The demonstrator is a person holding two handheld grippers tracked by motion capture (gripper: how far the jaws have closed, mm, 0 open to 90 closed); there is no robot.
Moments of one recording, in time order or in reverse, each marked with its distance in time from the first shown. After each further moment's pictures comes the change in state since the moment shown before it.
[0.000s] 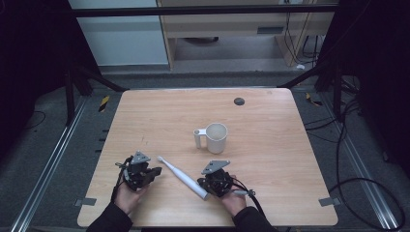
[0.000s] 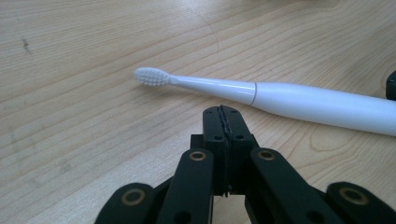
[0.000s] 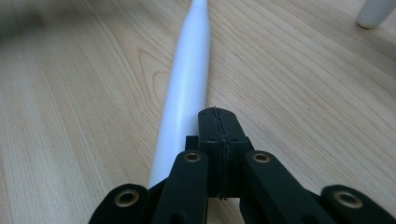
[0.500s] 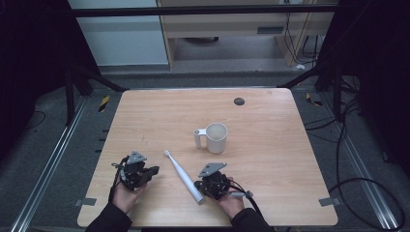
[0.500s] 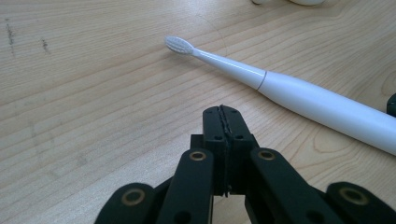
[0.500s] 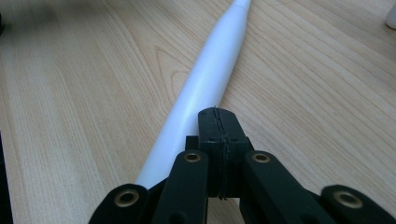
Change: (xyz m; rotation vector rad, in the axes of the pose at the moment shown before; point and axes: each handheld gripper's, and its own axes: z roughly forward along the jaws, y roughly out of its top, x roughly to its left) left arm 0.005 -0.001 -0.006 -0.019 0.006 -0.018; right arm 0.009 0.001 0.004 0.006 0.026 -0.013
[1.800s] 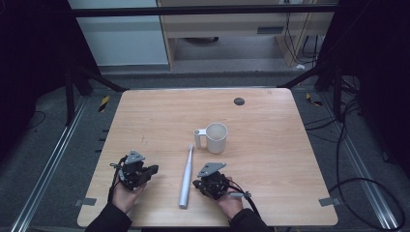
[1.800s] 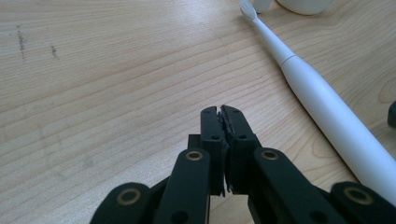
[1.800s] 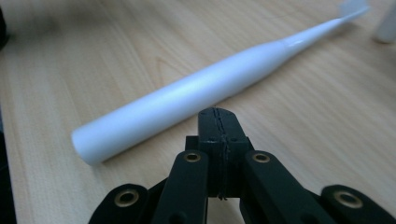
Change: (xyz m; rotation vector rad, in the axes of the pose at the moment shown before) left arm 0.000 0.001 -0.004 -0.026 0.006 -0.011; right arm 0.001 0.003 -0.004 -0.028 -0.009 -0.007
